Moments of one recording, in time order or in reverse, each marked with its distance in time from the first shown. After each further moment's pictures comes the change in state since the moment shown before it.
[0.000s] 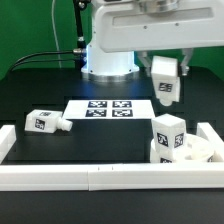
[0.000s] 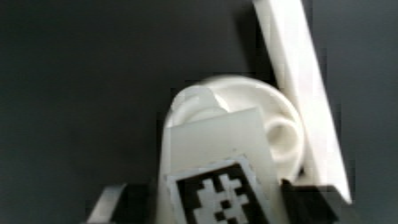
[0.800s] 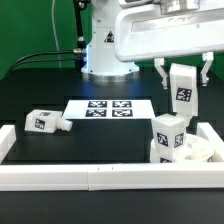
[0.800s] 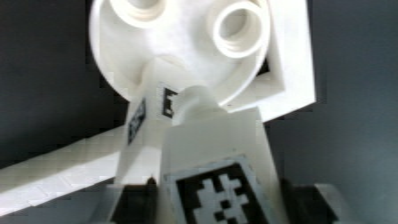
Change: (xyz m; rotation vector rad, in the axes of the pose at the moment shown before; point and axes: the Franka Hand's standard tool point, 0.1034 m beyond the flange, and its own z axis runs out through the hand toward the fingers) arm 0.028 -0.023 0.009 0.036 0.339 -0.016
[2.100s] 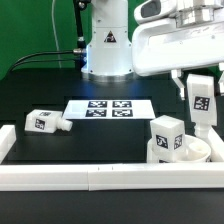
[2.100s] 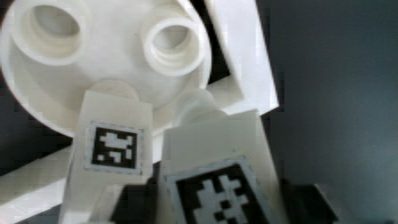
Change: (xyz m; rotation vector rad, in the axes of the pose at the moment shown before) arm -0.014 -0.024 0.019 0.044 0.103 0.046
